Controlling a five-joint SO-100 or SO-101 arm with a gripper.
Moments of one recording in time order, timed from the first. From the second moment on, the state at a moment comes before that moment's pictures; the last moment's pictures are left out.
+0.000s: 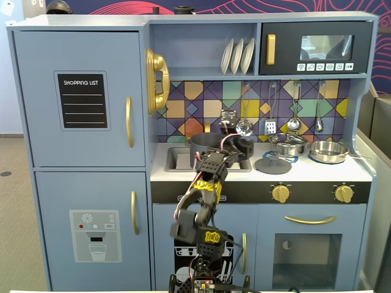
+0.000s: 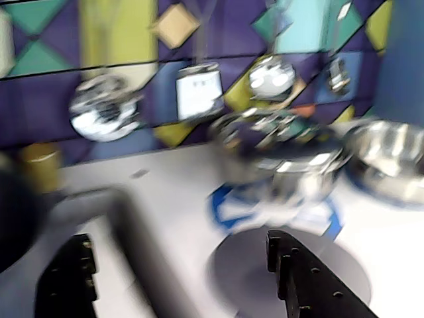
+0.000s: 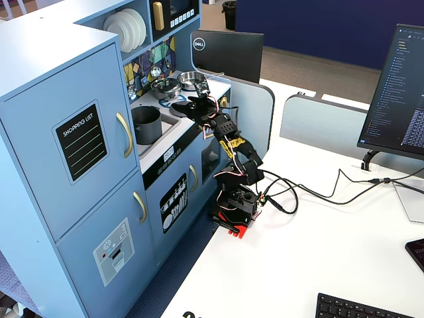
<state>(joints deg) 24.0 151.6 120.4 29.7 -95.8</state>
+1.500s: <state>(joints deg) -2.7 181.9 170.9 76.7 -80.2</state>
